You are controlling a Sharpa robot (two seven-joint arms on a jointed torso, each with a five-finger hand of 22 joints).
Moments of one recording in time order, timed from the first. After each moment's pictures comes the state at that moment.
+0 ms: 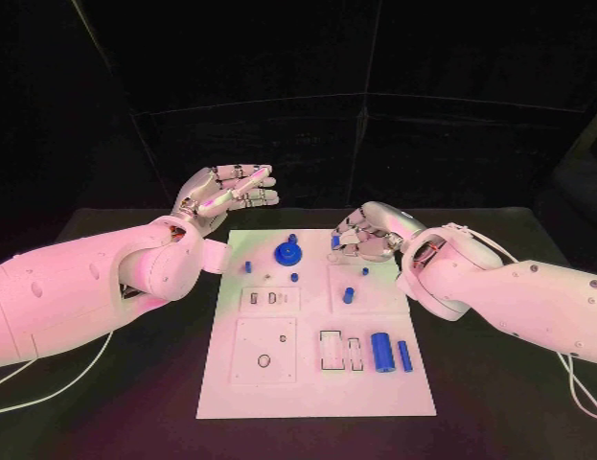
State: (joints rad) left arm 1.25 -0.84 -0.04 1.48 -0.03 -0.28 0.52; left_hand 1.39 0.08 -0.09 0.18 0.05 0.82 0.21 0.13 0.07 0.92 0.20 0.10 0.06 0.99 0.16 0.13 0.13 0.18 0.85 0.27 0.20 0.07; right arm 1.22 -0.69 -0.03 1.49 -1.29 -0.43 -0.13; right_hand 1.36 0.06 0.20 -0.06 0.18 1.05 0.13 0.12 0.08 1.41 0.04 1.35 1.31 1.47 -0.03 1.55 1.31 0.05 1.47 0.08 1.50 1.31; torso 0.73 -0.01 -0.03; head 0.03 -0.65
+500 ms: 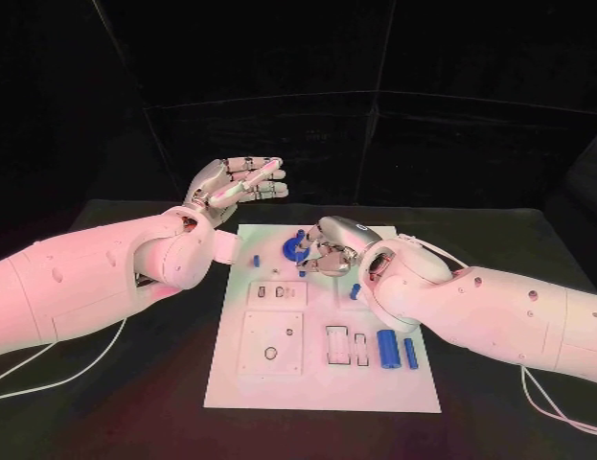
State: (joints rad) left arm 1.25 -0.82 -0.04 1.45 -0.03 -0.28 0.52; left_hand 1.39 0.08 -0.09 0.18 0.05 0.82 0.21 0.13 0.07 0.92 0.20 0.10 0.06 0.99 0.16 0.13 0.13 0.18 0.85 0.27 0.20 0.07; right arm 1.19 -0.52 -0.05 1.46 -1.38 -0.41 -0.25; right_hand 1.35 0.05 0.20 -0.05 0.17 1.05 0.13 0.12 0.08 1.41 0.04 1.35 1.31 1.47 -0.03 1.55 1.31 0.05 1.47 0.08 1.50 1.31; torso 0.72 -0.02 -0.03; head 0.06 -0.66
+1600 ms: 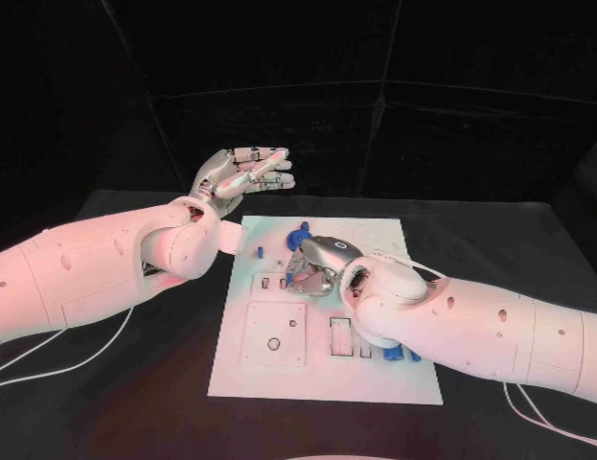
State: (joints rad) left arm 1.25 -0.81 -0.04 1.44 -0.03 -0.28 0.52; left_hand 1.39 0.08 -0.09 0.18 0.05 0.83 0.21 0.13 0.07 0.92 0.20 0.10 0.06 0.99 0.16 0.13 0.13 0.18 0.86 0.27 0.20 0.07; right arm 1.13 -0.44 -0.06 1.43 -1.52 -0.33 -0.34; right_hand 1.33 0.04 0.21 -0.05 0.17 1.05 0.13 0.12 0.08 1.41 0.04 1.35 1.31 1.47 -0.03 1.55 1.31 0.05 1.47 0.08 1.50 1.31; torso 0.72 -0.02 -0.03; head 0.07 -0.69
